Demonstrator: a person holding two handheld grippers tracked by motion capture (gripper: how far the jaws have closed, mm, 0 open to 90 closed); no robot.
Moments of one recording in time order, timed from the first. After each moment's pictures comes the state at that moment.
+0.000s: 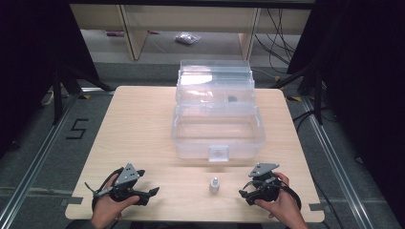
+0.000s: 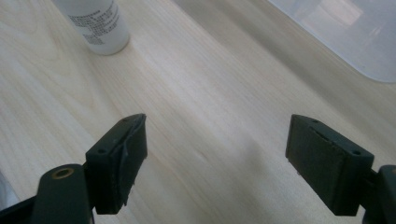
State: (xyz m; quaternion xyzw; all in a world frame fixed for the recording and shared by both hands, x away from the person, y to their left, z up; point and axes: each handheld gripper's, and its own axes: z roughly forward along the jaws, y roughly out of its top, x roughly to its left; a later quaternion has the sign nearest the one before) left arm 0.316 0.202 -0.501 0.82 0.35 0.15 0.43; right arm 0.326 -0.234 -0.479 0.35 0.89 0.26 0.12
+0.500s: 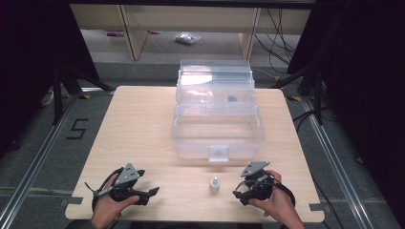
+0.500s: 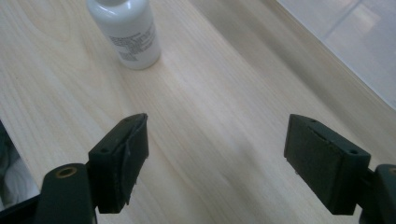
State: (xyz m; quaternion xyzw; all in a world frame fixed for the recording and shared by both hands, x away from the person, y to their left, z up) left arm 0.316 0.203 -0.501 0.82 0.34 0.15 0.43; right arm 0.332 -0.212 -0.473 0.31 0.91 0.25 0.12
